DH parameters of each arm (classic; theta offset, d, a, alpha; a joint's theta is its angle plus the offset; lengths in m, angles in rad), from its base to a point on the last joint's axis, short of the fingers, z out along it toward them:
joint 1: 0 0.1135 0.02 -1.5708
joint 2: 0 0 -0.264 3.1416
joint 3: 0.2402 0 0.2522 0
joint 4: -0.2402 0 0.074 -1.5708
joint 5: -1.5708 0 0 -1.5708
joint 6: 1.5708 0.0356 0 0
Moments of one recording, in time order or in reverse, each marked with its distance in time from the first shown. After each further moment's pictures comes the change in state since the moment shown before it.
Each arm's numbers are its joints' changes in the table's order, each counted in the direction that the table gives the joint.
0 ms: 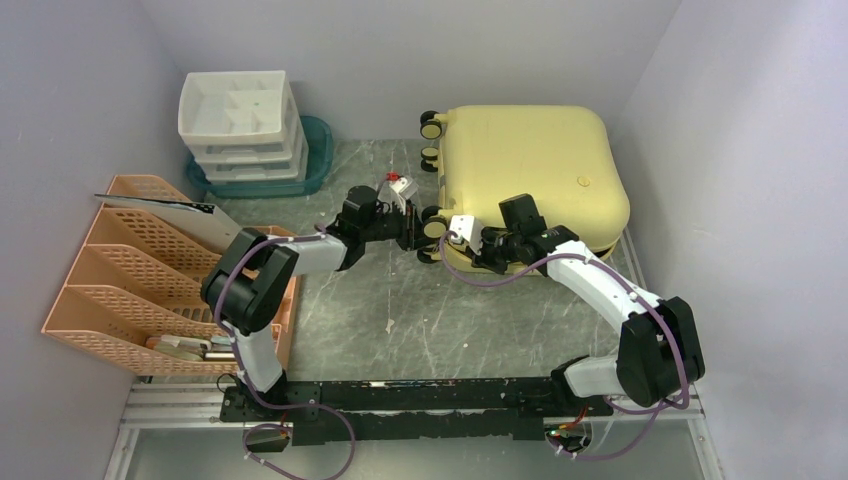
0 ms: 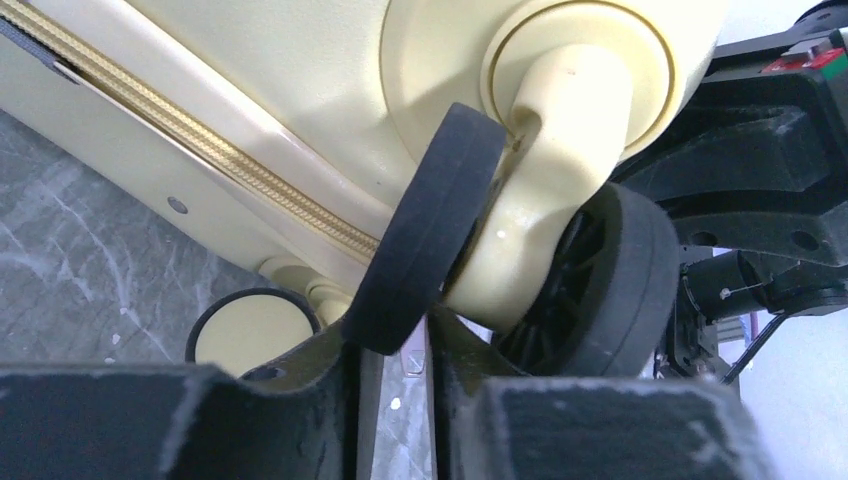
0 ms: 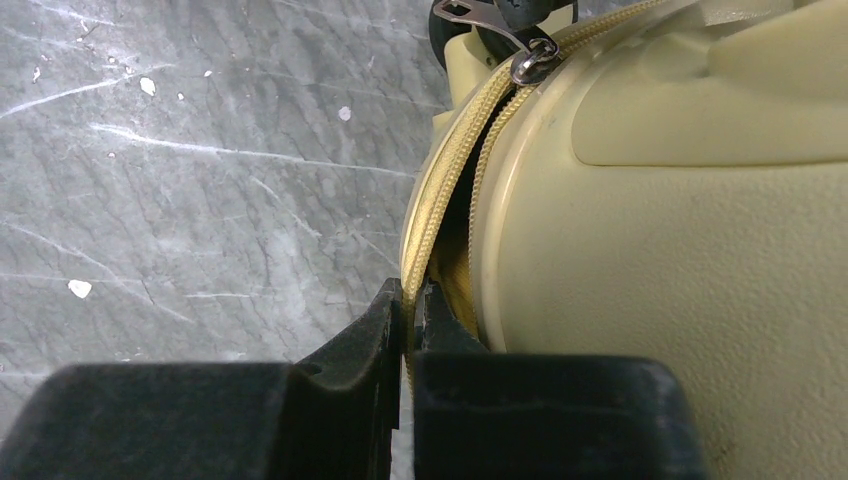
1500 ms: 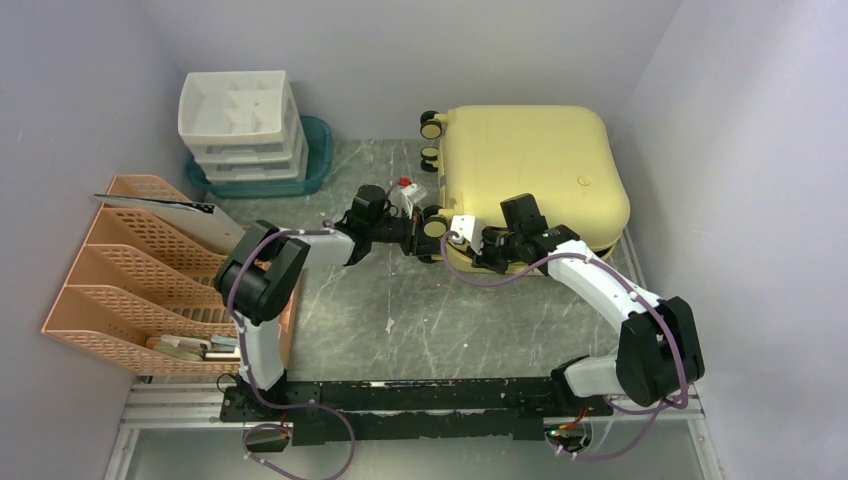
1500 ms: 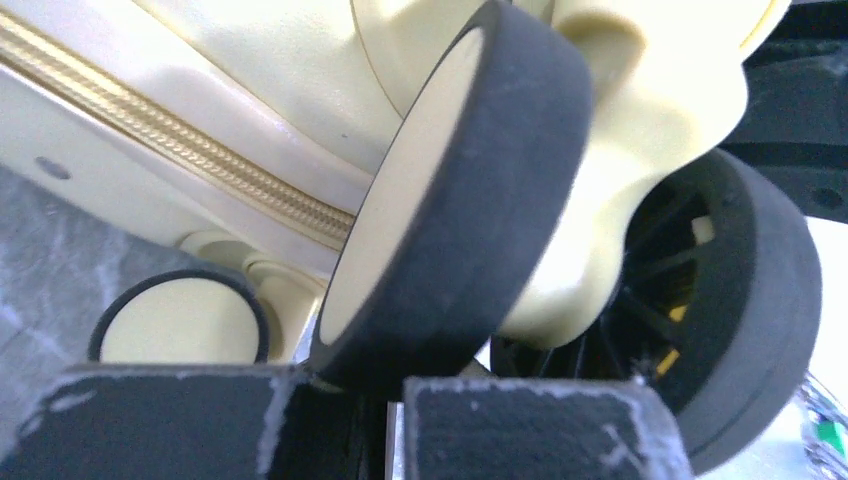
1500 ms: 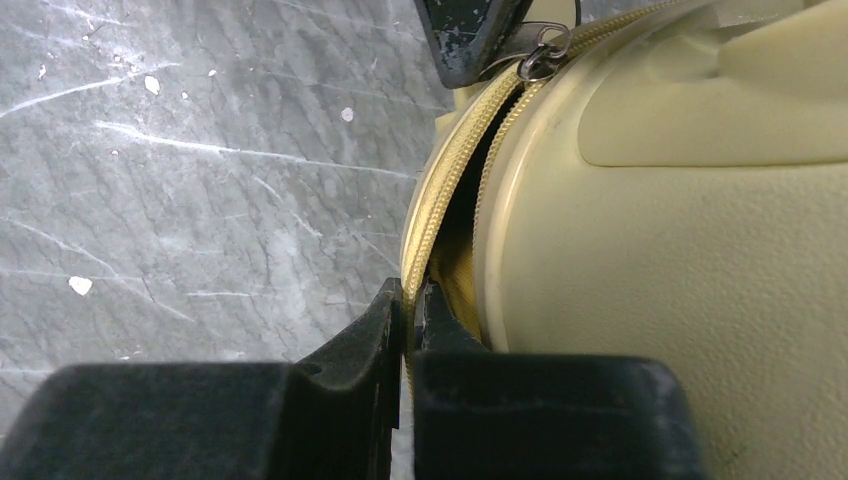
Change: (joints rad) left arm 0.010 0.117 0.078 -0.040 -0.194 -0.034; right arm -0.012 0.002 0.000 -0.007 0.024 -0.014
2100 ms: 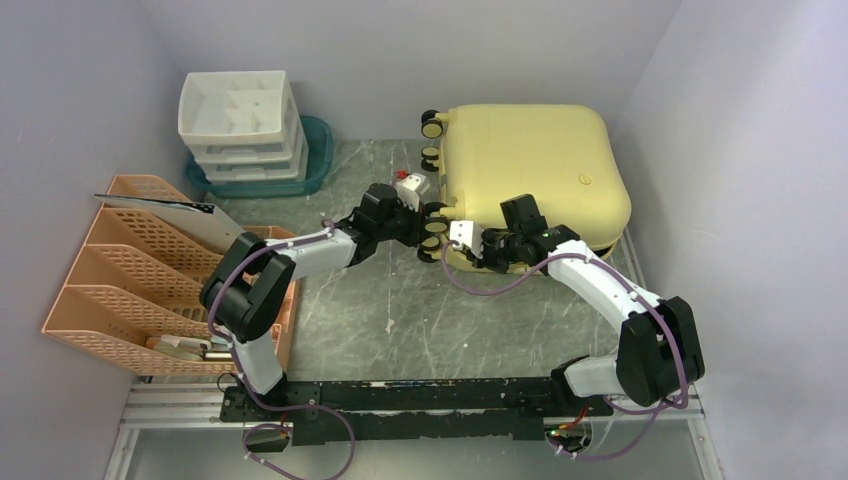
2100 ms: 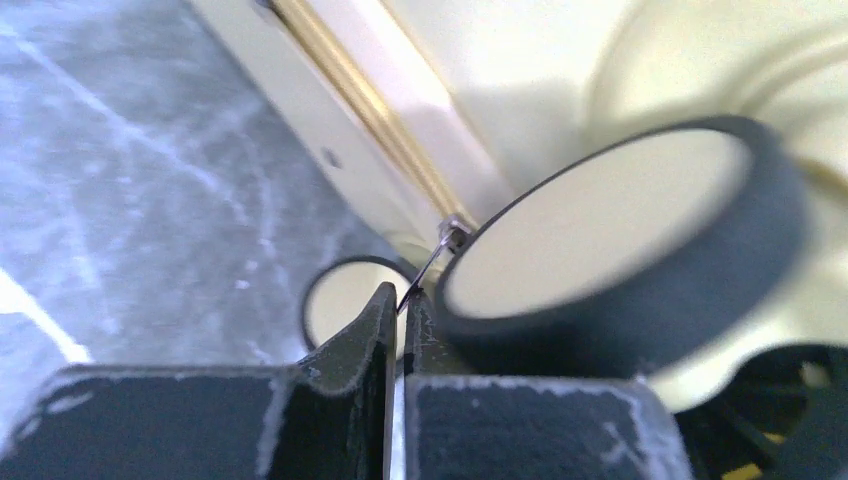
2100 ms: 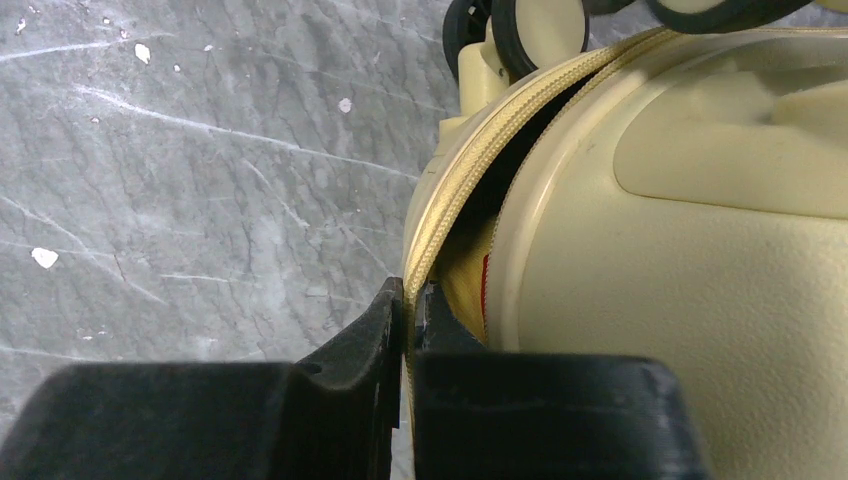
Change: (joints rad) left arm -0.084 -0.149 0.032 -0.321 0.581 0.126; right arm 0.000 -0.003 0.001 -0.028 0.006 -0.121
